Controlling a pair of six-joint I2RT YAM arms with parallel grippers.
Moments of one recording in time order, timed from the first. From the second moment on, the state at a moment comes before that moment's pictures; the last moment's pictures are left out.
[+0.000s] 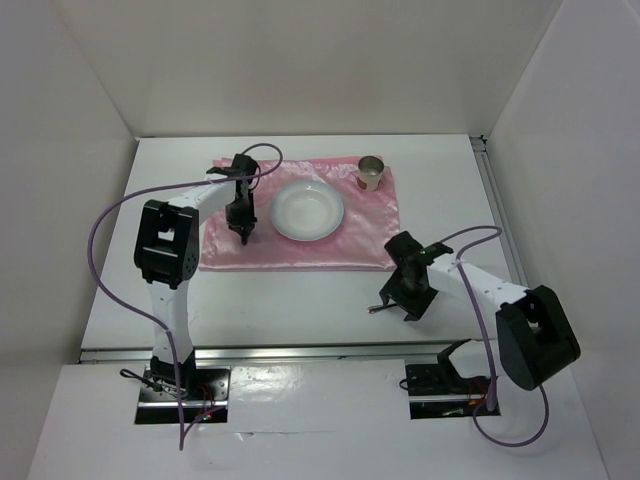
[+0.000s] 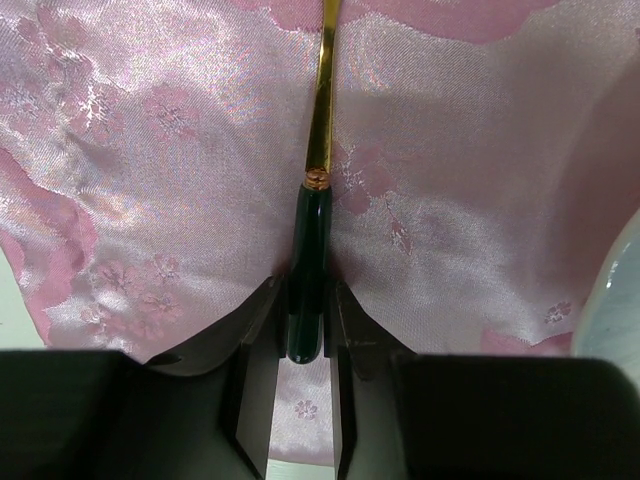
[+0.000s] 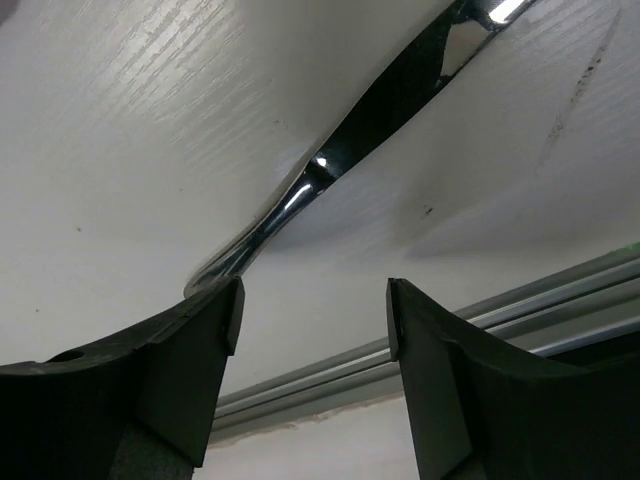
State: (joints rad) left arm -0.22 2.10 1.59 -0.77 -0.14 -0.36; right arm 0.46 1.28 0.70 -0.85 0.10 1.15
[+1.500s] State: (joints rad) left arm -0.24 1.79 1.71 -0.94 -0.17 -0.40; right arm 0.44 1.40 0.72 -0.78 0.20 1.30
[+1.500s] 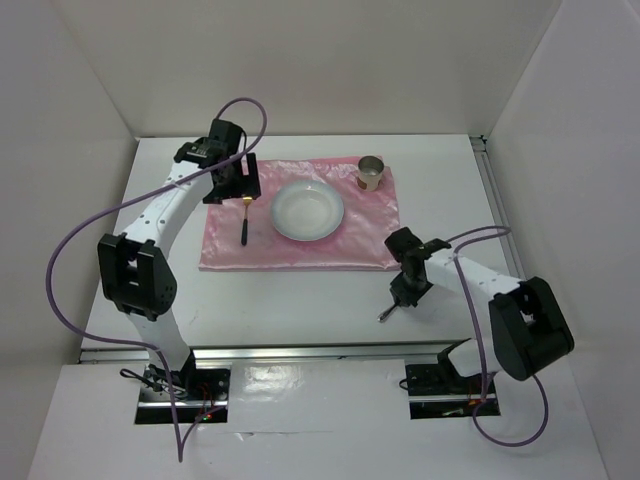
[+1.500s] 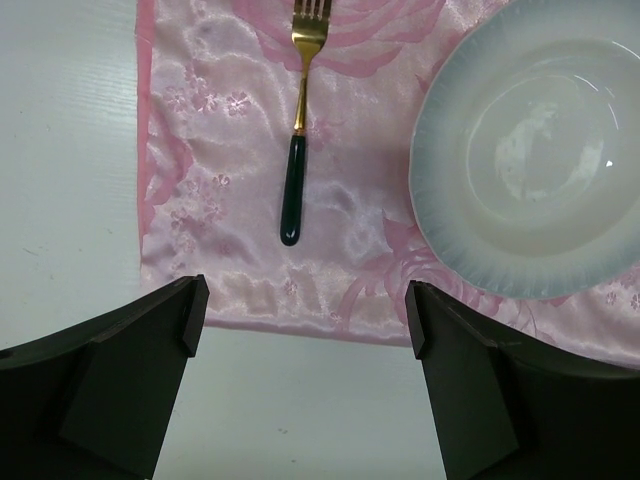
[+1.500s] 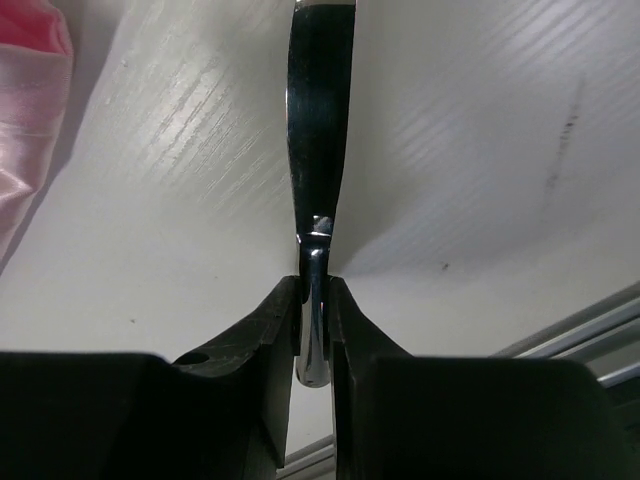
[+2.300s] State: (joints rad) left arm -0.31 1.79 1.83 -1.00 -0.18 -0.40; right arm 0.44 1.75 1.34 -0.60 0.22 0.50
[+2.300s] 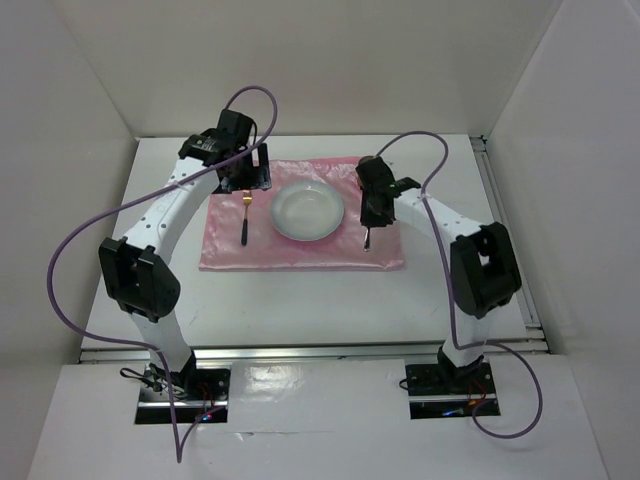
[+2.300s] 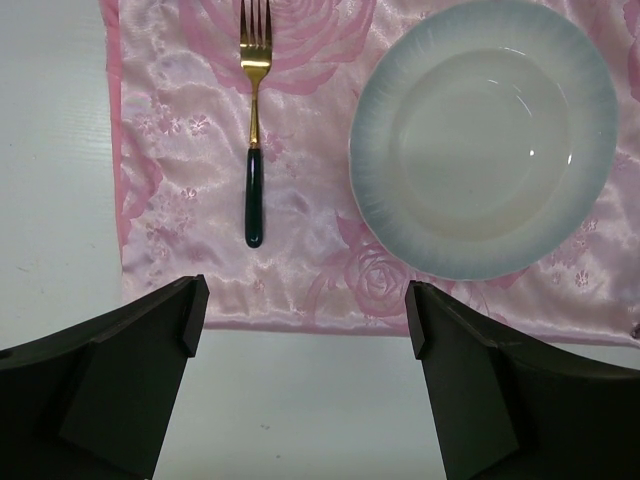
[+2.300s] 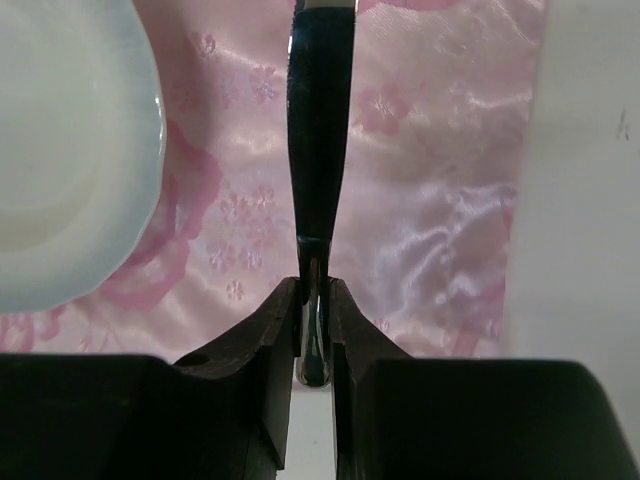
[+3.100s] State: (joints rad) left arm -0.32 1.79 1.82 -1.01 -0.21 -0.40; right arm 0.39 2.09 1.53 -0.58 0.23 0.38
